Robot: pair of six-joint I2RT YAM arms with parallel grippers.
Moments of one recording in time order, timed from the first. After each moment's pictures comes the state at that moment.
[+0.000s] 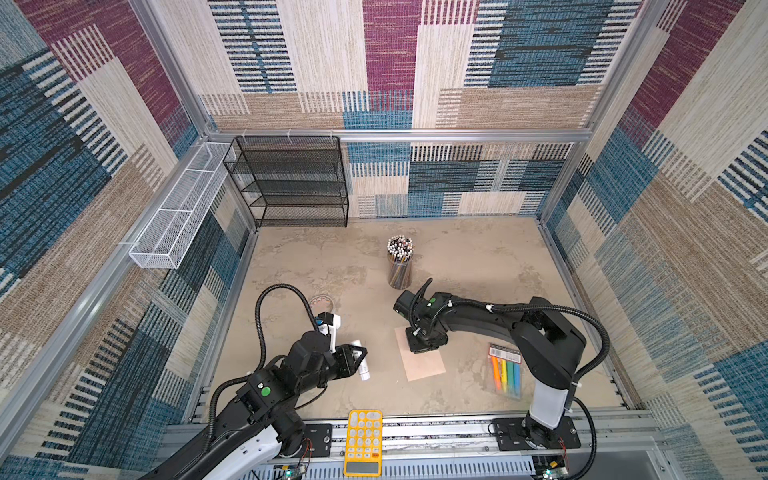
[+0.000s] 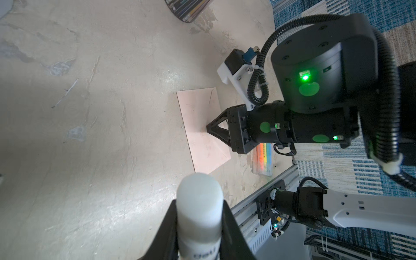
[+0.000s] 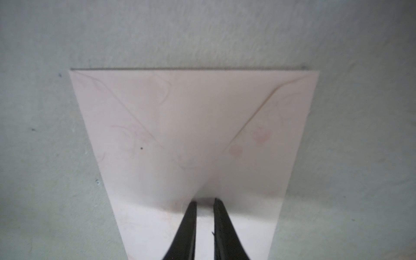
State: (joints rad) left arm -0.77 0.54 0.50 -0.58 0.08 -0.92; right arm 0.89 1.88 1.18 -0.81 0.01 0.67
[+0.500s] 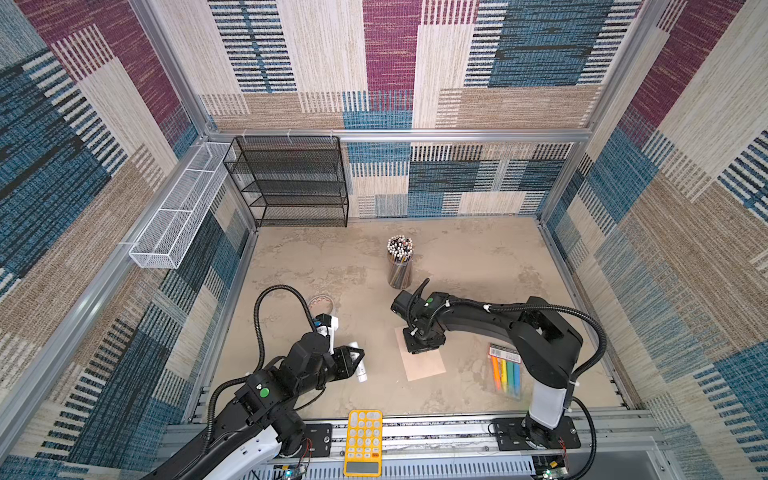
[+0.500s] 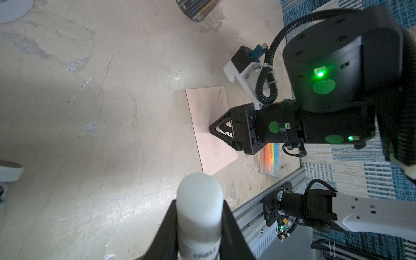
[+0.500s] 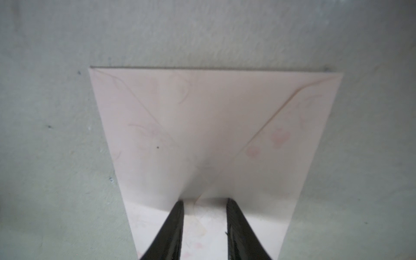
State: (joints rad) left arm -0.77 0.54 0.50 -0.61 0.06 -0.92; right arm 0.89 1.90 1.21 -0.81 -0.02 0.66
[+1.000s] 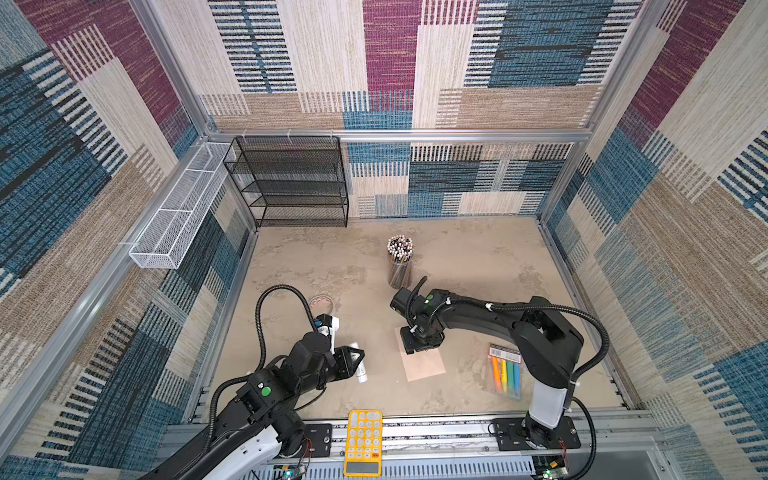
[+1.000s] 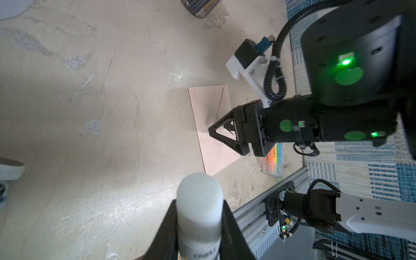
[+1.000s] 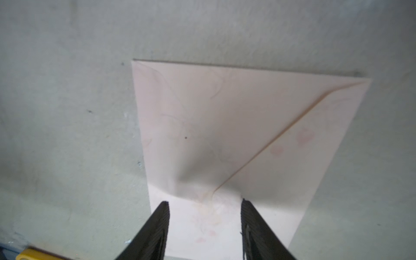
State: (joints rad) left arm -0.77 0.56 0.50 -0.61 0.06 -0.92; right arm 0.89 1.85 1.27 -0.86 -0.06 0.62
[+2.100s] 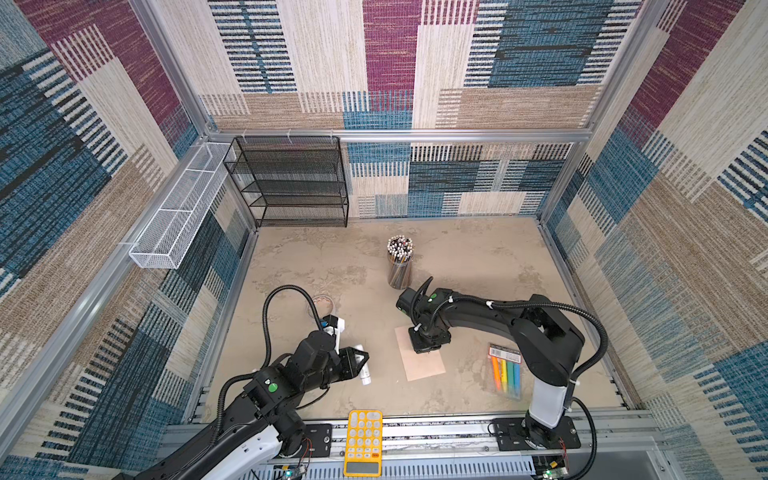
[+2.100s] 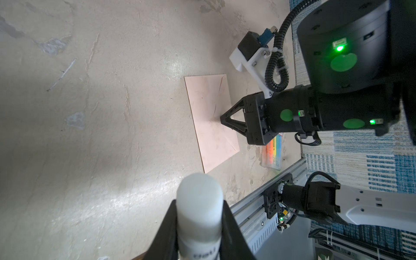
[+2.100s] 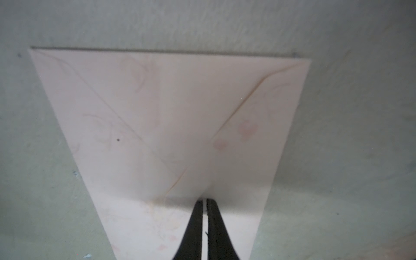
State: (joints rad) left arm -0.77 0.60 0.47 -0.56 0.11 -0.92; right arm 0.85 1.88 1.22 -0.88 -0.02 0.61
